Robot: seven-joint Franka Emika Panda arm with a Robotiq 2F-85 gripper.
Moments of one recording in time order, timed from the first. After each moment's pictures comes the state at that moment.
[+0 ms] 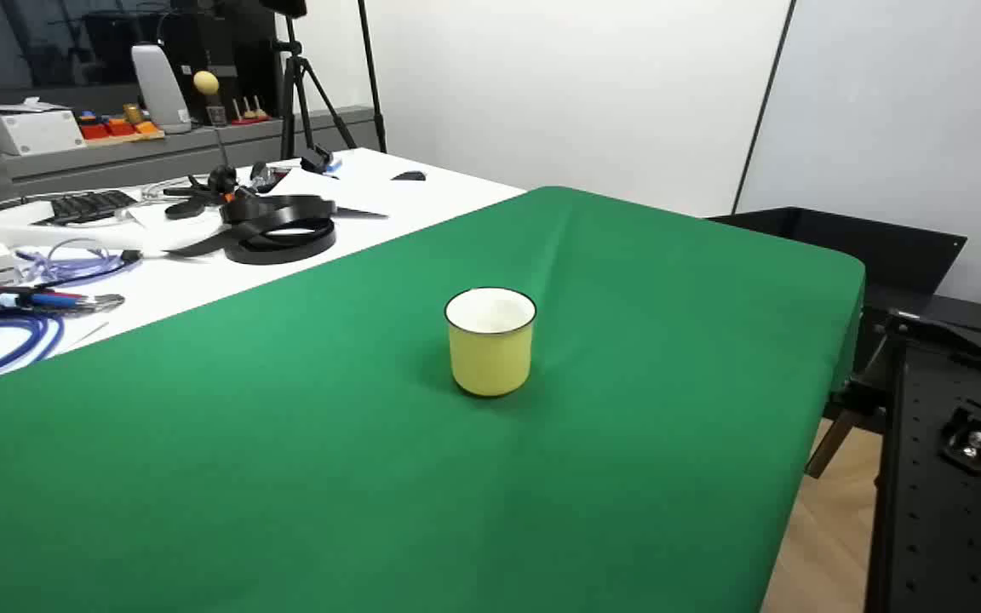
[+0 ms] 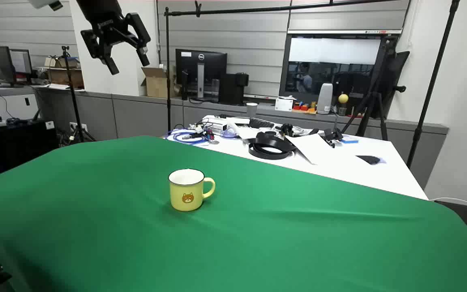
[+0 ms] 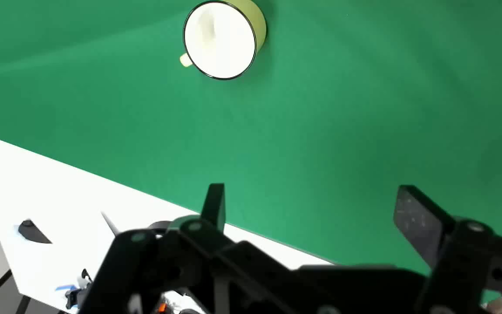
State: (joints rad) arm 0.01 -0.24 0.38 -2.38 -0.30 2.36 0.37
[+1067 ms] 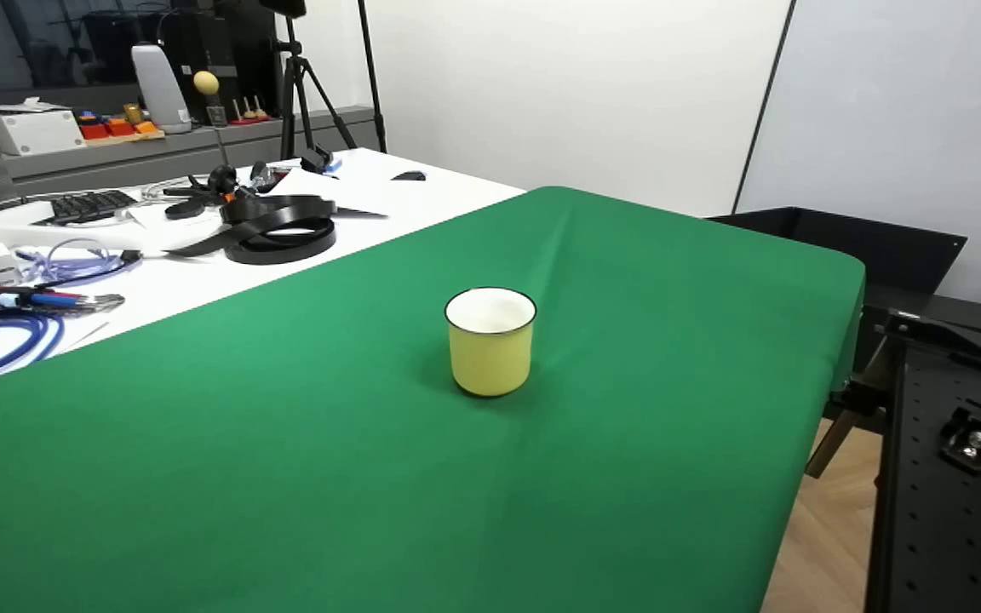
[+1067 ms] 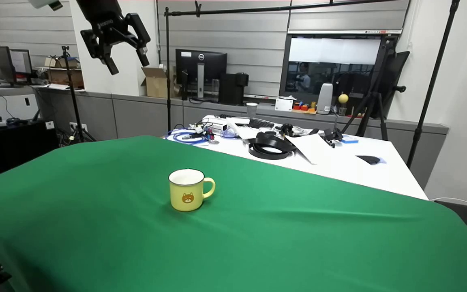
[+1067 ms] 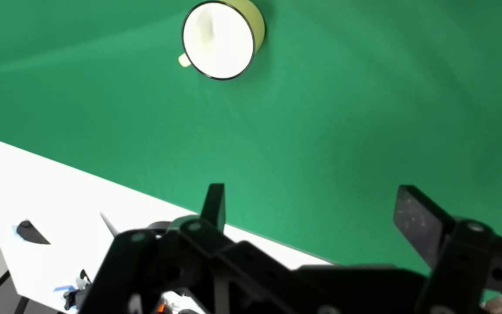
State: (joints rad) arm 0.03 -0.24 0.37 -2.38 -0.29 2.36 0.37
